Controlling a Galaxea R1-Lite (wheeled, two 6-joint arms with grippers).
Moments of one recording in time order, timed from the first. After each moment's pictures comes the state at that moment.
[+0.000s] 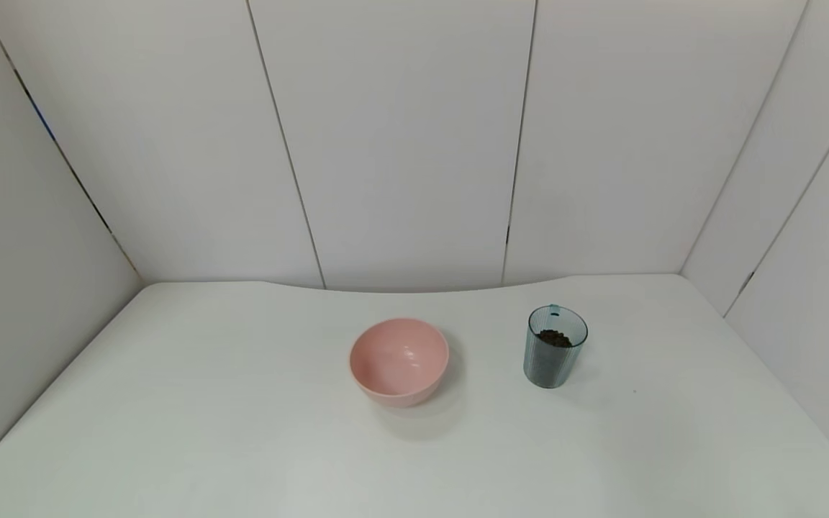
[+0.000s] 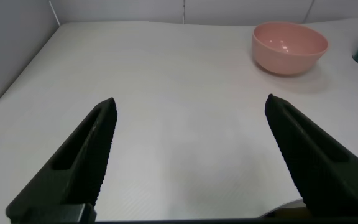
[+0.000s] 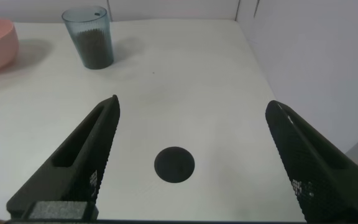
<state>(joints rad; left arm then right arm) 0.00 0.00 0.00 0.00 0.00 -0.03 0.01 0.00 0.00 0.00 -0.01 0.01</state>
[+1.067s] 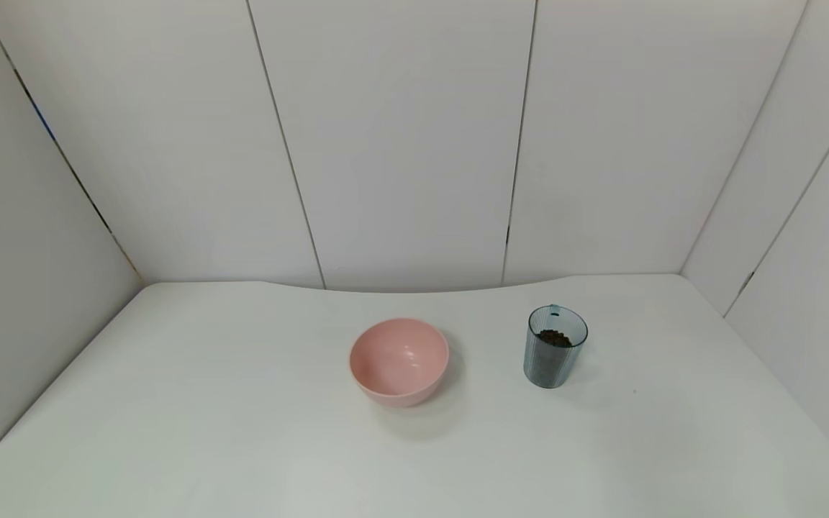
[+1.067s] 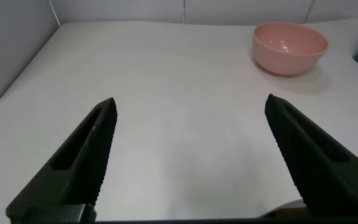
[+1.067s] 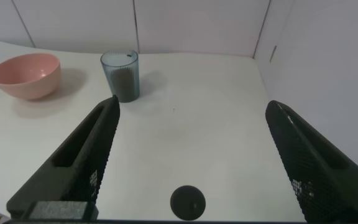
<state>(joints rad) 0.00 0.00 0.00 0.00 0.00 -0.03 0.02 0.23 -0.23 -0.04 0.09 0.00</state>
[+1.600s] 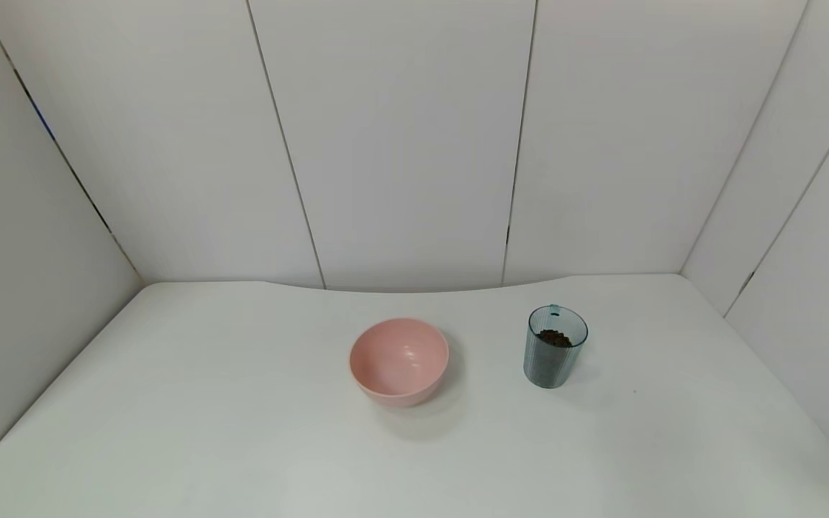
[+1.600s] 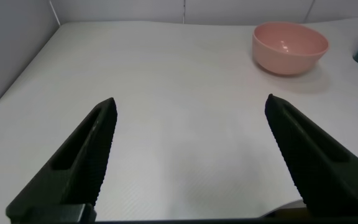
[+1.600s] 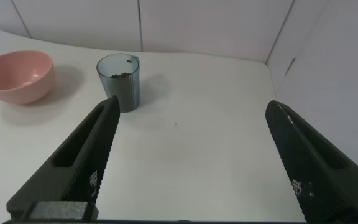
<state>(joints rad) 0.00 0.00 0.00 0.00 0.00 -0.03 0.06 0.68 -0.26 -0.38 0.09 -0.05</state>
